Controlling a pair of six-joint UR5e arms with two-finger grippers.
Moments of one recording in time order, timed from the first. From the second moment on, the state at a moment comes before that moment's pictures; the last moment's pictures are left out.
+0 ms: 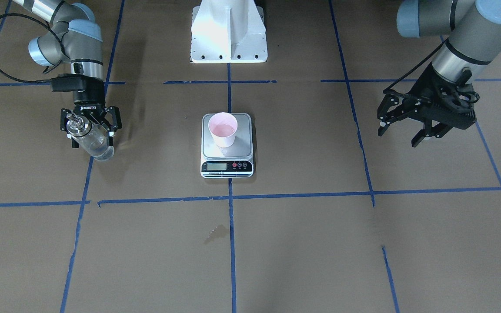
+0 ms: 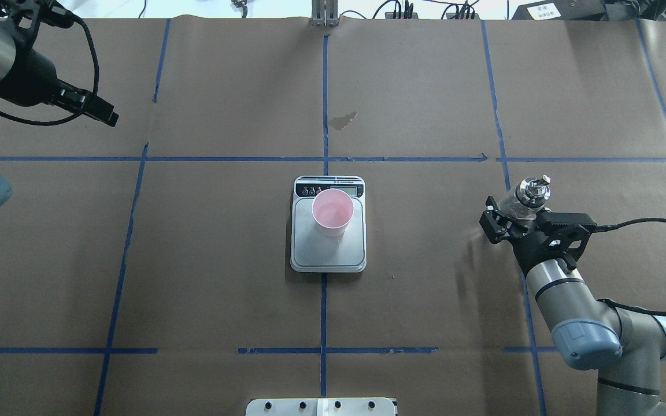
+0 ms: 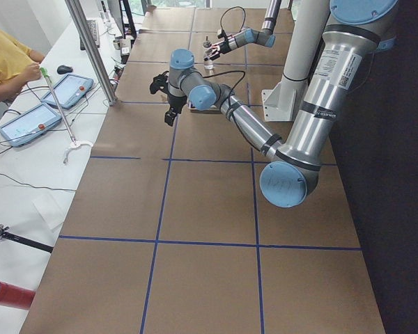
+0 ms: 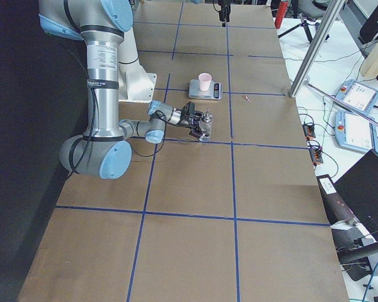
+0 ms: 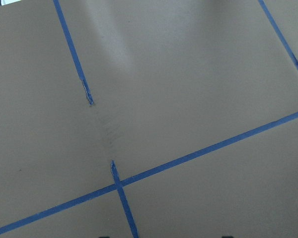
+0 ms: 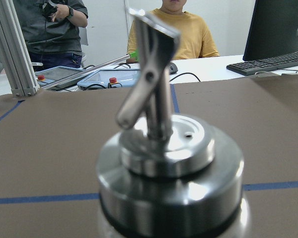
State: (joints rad) left arm -1.03 -1.90 -1.93 -1.69 -2.16 -0.54; right arm 0.25 -1.60 1.72 -0.65 0.65 1.33
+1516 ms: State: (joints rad) left arm -1.05 -1.88 -1.91 -1.69 -2.16 -0.49; right arm 0.09 -2.01 1.97 -0.61 0.78 1.31
